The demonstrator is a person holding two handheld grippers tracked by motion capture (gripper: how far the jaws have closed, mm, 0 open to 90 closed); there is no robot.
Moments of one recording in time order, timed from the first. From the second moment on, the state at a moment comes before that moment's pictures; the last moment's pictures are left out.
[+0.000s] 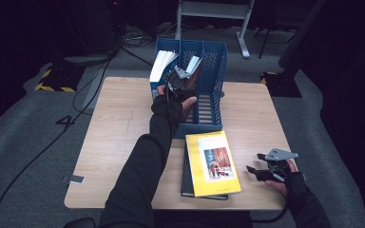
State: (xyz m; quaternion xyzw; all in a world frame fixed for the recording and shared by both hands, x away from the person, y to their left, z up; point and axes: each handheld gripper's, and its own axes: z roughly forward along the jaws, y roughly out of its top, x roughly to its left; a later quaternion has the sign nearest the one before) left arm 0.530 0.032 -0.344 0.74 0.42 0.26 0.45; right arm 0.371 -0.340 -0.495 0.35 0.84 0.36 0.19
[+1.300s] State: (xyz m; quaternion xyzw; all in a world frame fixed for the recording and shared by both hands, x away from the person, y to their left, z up) left arm 0.557 0.024 -0.344 0.67 0.52 0.36 0.40; right arm 0.368 -0.335 -0.498 0.33 0.85 0.35 0.19
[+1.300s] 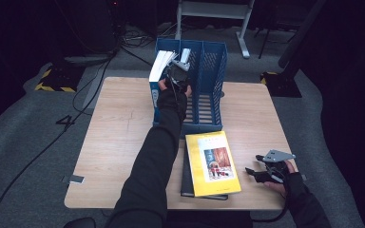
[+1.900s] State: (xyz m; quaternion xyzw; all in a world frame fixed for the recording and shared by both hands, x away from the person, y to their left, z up) left arm 0.543 0.027 -0.340 0.67 0.50 0.37 0.40; right arm 0.368 -0.335 -0.498 0.33 0.86 0.35 0.19
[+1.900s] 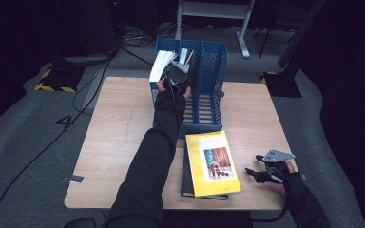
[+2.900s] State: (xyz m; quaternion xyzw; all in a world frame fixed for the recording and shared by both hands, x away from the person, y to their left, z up) left arm 0.502 0.050 -0.332 0.73 0.43 0.33 0.41; right arm 0.369 -0.334 -0.497 0.33 0.86 0.34 0.19
